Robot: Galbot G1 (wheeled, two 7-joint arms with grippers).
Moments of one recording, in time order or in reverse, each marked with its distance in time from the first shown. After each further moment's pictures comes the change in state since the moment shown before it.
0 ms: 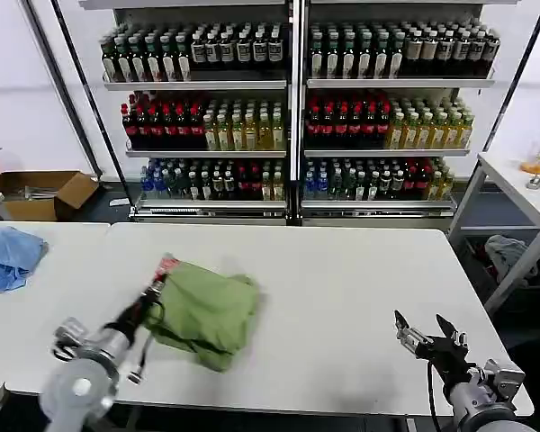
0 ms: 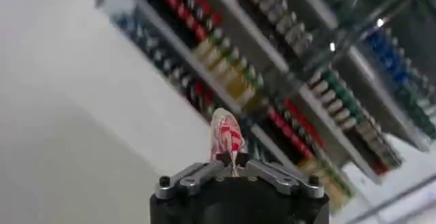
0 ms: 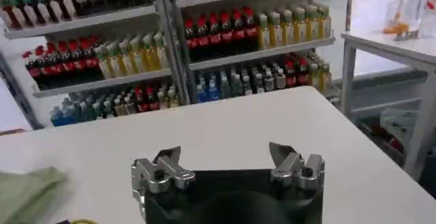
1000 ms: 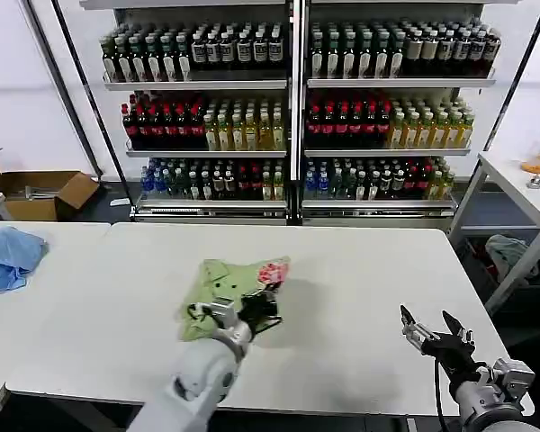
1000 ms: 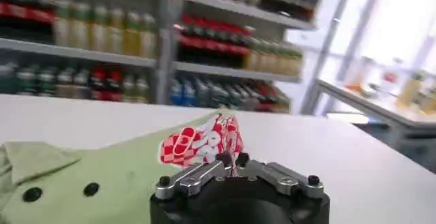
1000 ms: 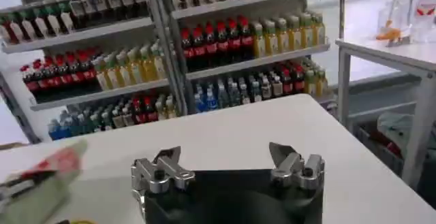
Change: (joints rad) left arm -0.299 -0.159 0.709 0.201 0.732 0.060 0.053; right arm -0.012 0.021 0.041 0.017 0.008 0.009 -0.011
